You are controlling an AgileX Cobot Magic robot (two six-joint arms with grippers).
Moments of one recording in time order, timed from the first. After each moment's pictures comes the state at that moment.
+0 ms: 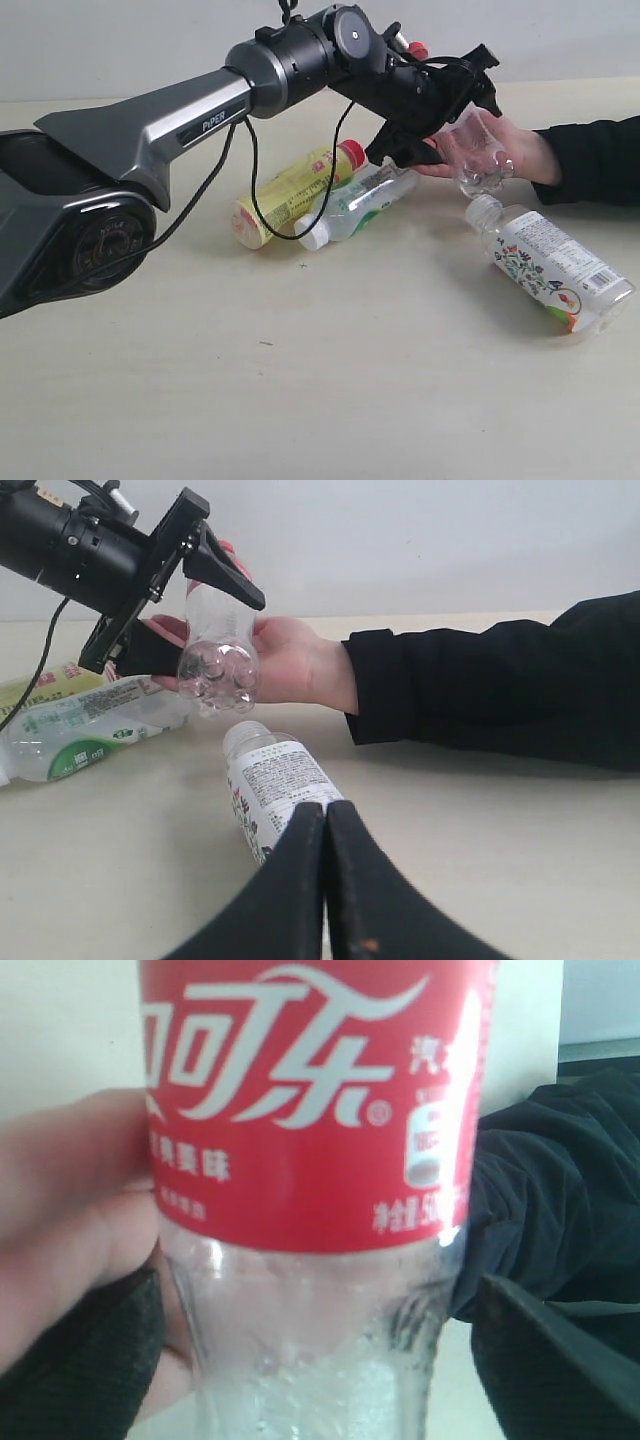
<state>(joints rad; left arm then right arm) -0.70 2.66 -2.47 -0.61 0.74 -0.55 0.14 0.01 0.00 -0.14 0.34 0.17</state>
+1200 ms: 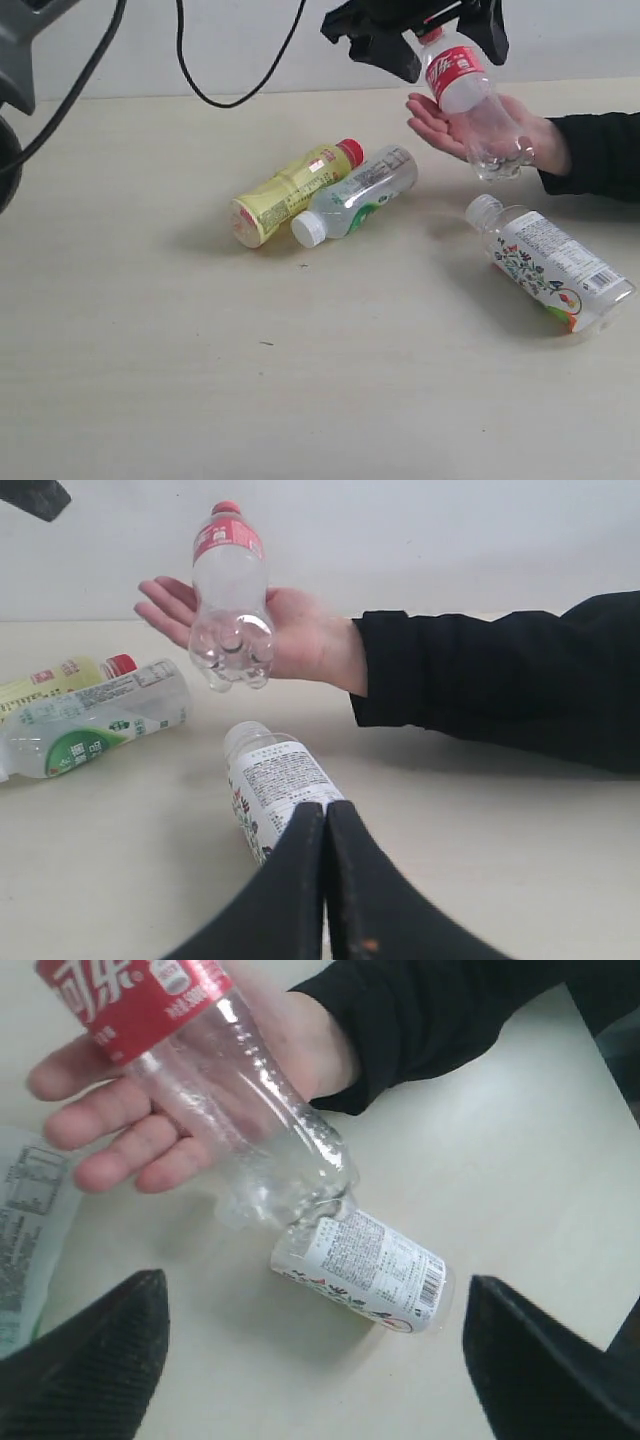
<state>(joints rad) -0.70 2.33 -2.47 -0.44 1.22 -0.15 0.14 0.01 0.00 -0.14 0.34 0.17</state>
